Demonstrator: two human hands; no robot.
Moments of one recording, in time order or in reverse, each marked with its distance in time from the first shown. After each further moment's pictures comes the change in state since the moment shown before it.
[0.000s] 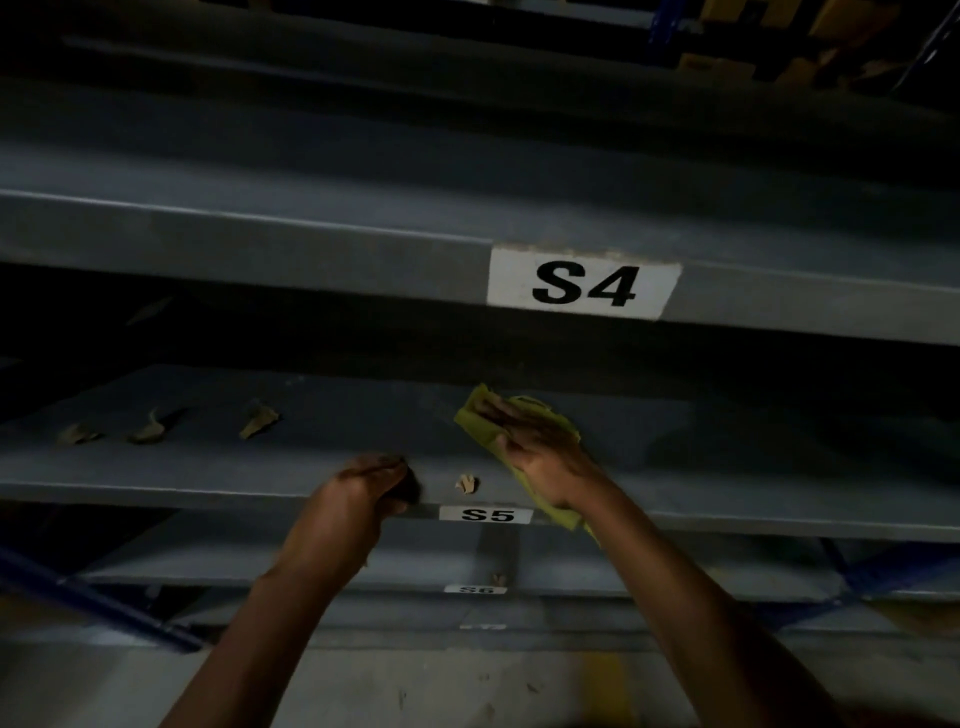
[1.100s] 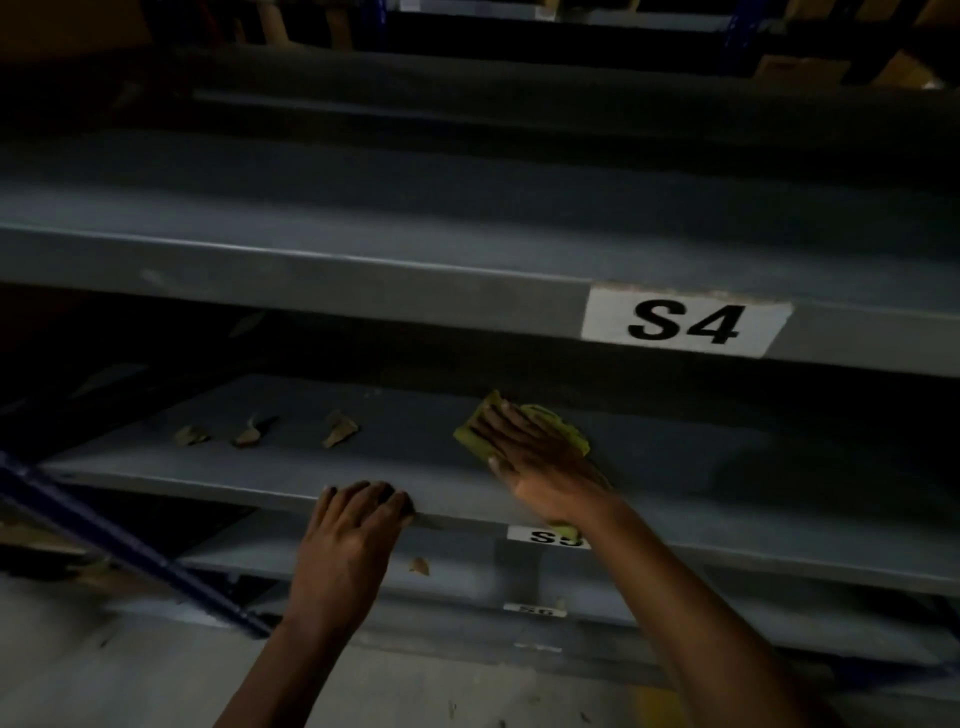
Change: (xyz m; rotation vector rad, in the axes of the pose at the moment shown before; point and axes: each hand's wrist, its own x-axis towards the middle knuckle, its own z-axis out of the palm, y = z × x) left_hand -0.053 -0.047 -0.009 0.347 0.300 -0.066; right_hand 0.044 -0.052 0.031 -0.280 0.024 -0.203
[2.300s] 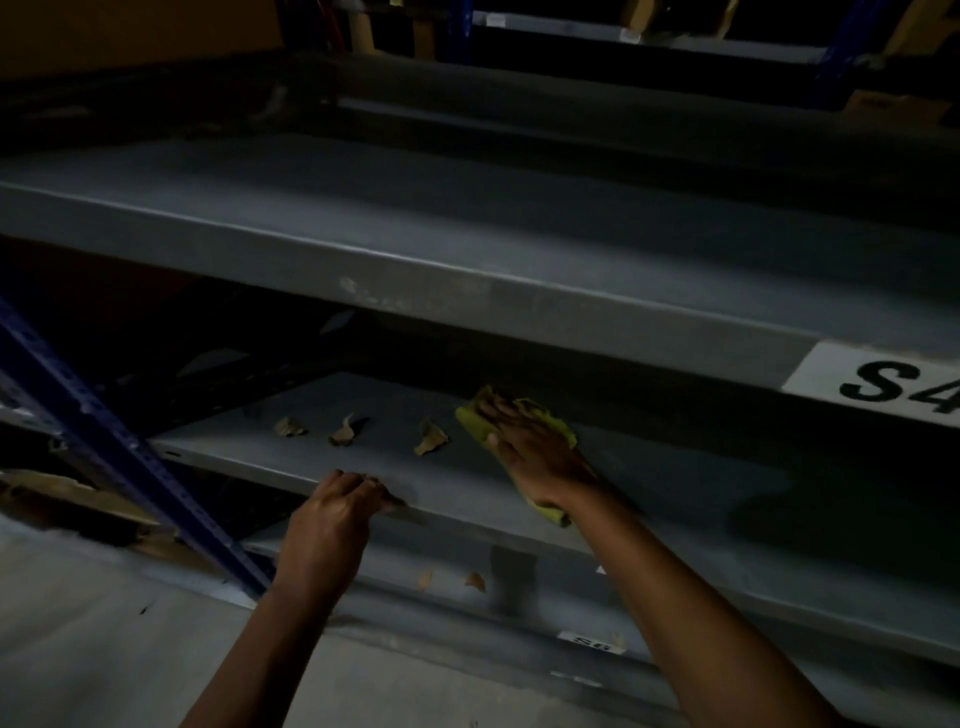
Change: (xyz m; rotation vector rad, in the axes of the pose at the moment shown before) left_hand -0.002 -0.108 -0.037 -0.003 0.045 -0.101; right_hand 0.103 -0.064 0.025 0.146 0.005 -0.020
